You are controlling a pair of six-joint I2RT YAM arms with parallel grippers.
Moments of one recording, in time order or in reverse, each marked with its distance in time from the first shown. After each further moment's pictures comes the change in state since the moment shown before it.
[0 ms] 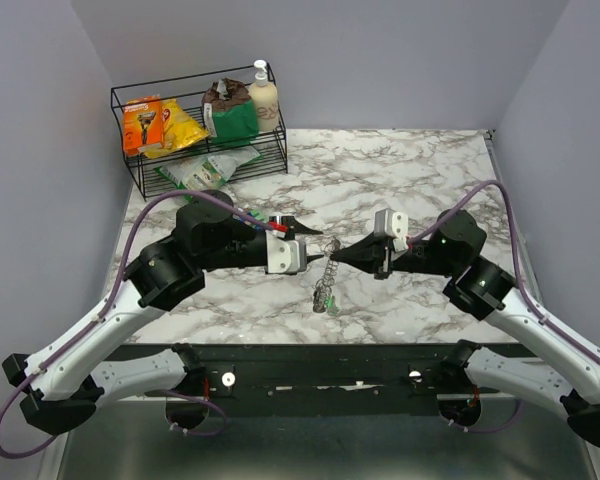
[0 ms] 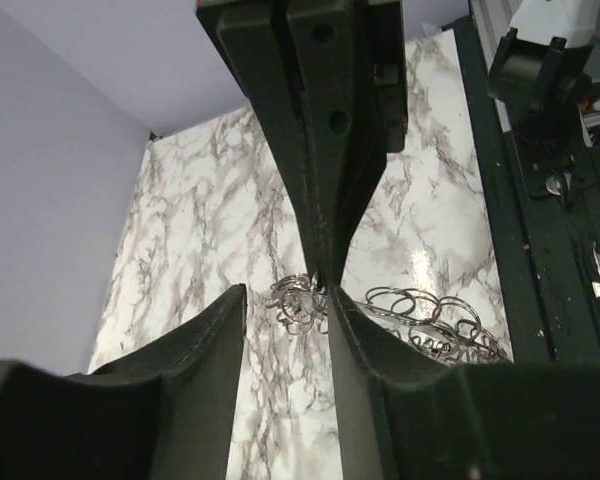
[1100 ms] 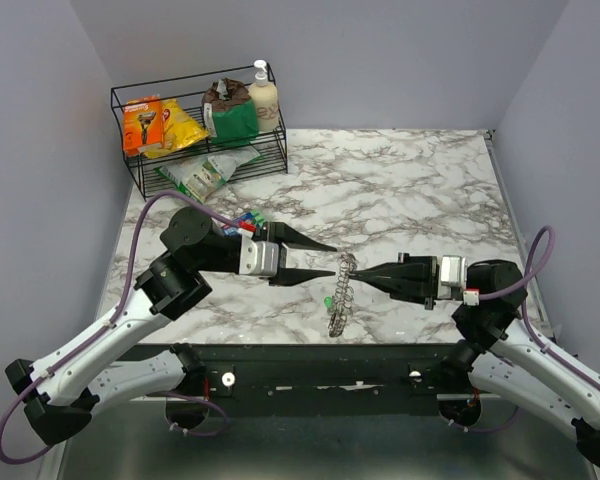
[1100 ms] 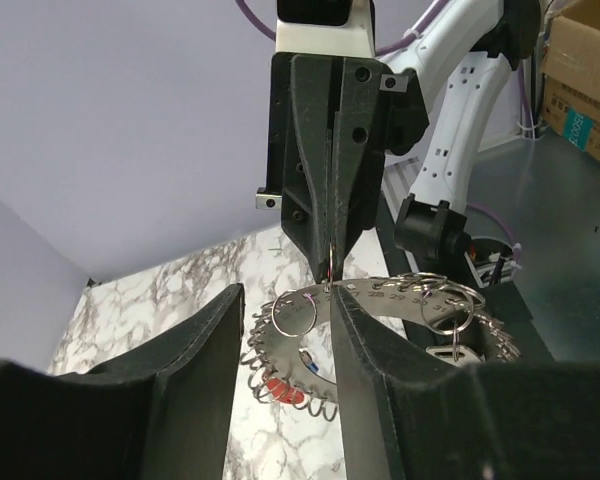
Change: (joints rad) left arm 0.027 -0.084 -0.213 0.511 0.278 -0.347; right arm 0.000 -0.244 -0.333 0.669 -0.123 0.172
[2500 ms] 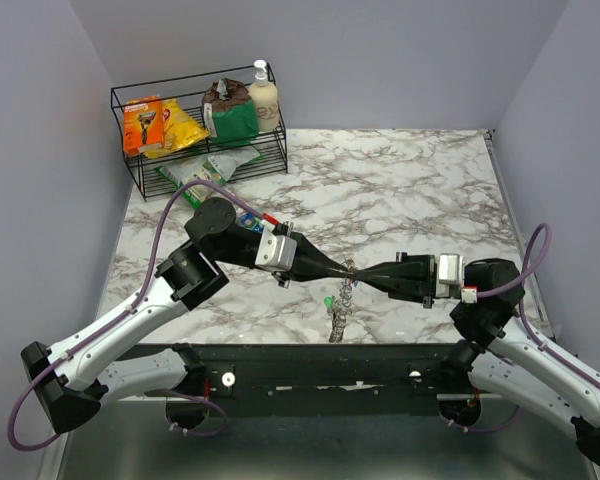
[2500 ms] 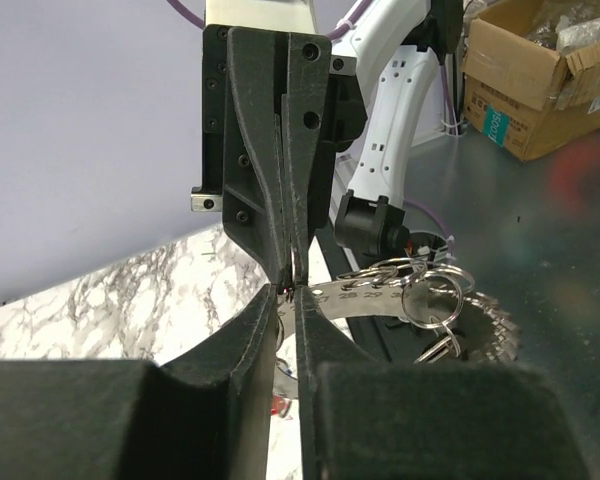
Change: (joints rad) left arm 0.002 0.102 -0.008 0.069 0.151 -0.075; right arm 0.000 0.022 0.000 0.038 -0.018 0.024
